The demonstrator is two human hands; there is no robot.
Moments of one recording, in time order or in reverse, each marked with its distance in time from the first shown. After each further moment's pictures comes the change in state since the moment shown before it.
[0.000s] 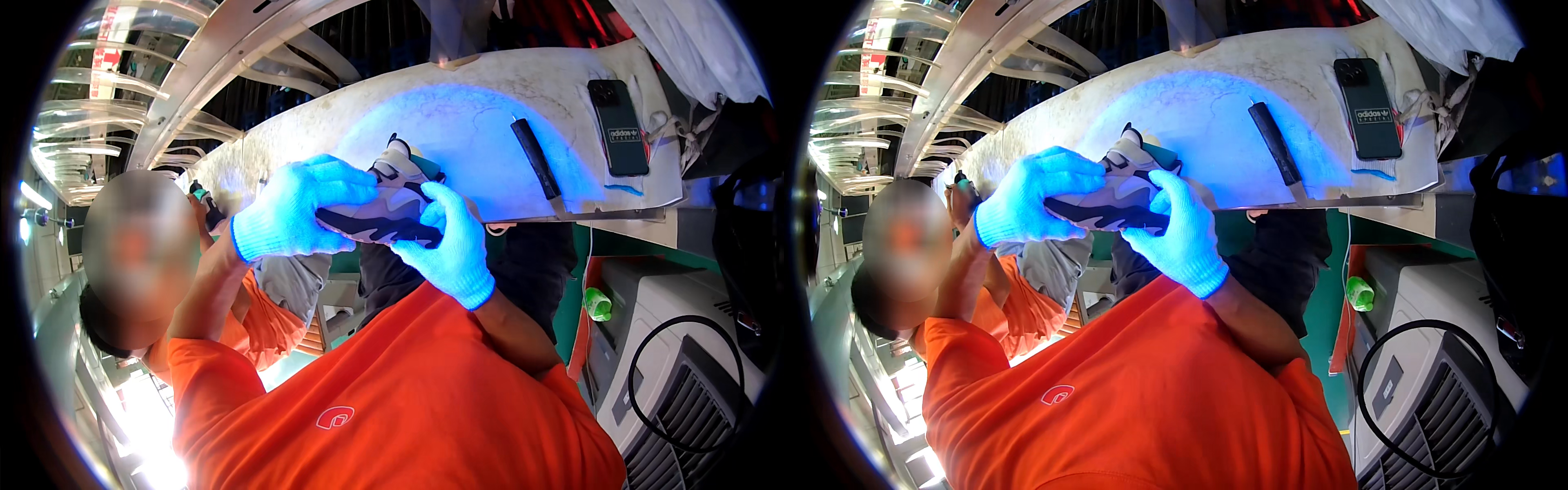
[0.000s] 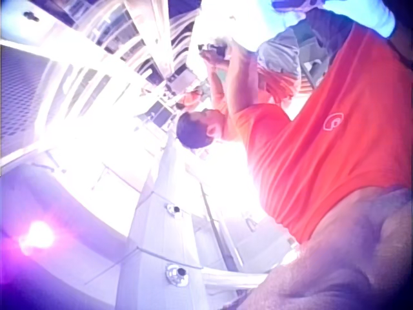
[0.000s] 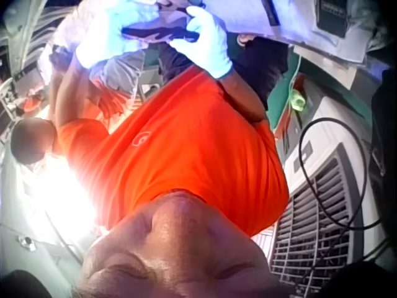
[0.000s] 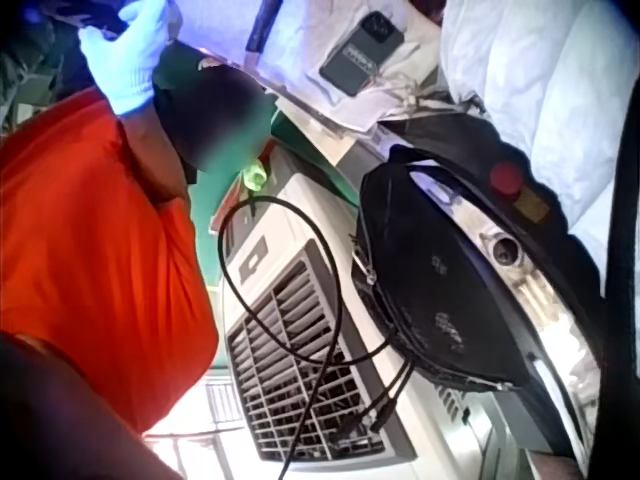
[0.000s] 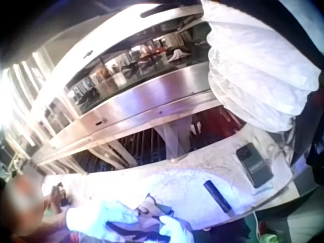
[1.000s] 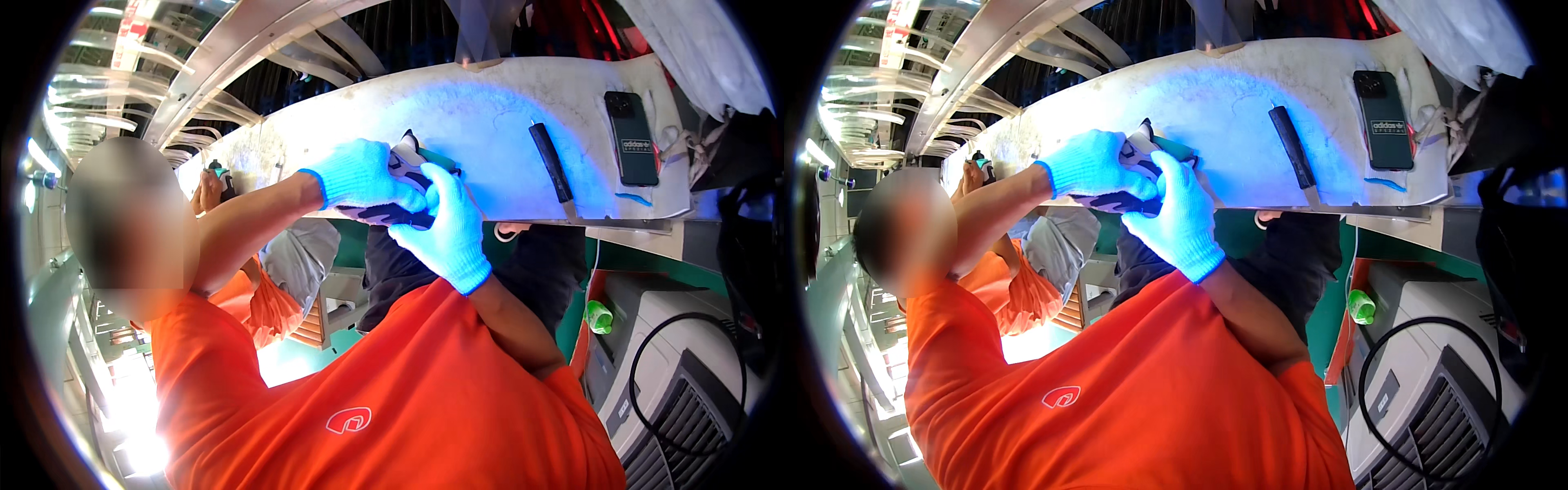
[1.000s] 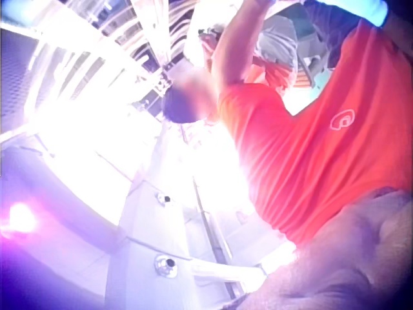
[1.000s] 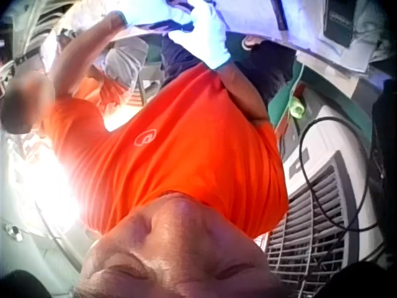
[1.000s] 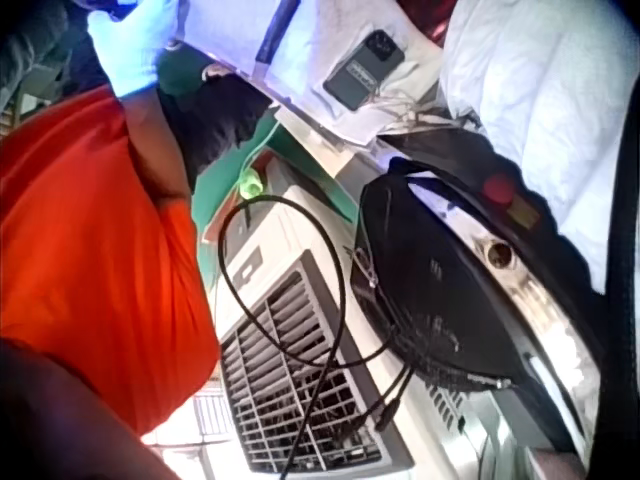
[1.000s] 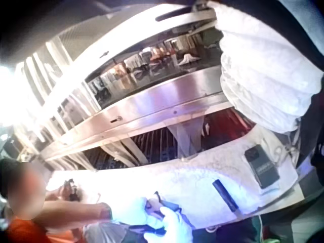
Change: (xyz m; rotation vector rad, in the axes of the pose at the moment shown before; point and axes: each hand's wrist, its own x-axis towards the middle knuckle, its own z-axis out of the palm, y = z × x) left_hand 0.067 0.010 0.023 -0.035 -0.282 -0.807; right_hand 0.017 0.002 0.025 -0.115 -0.021 -0.058
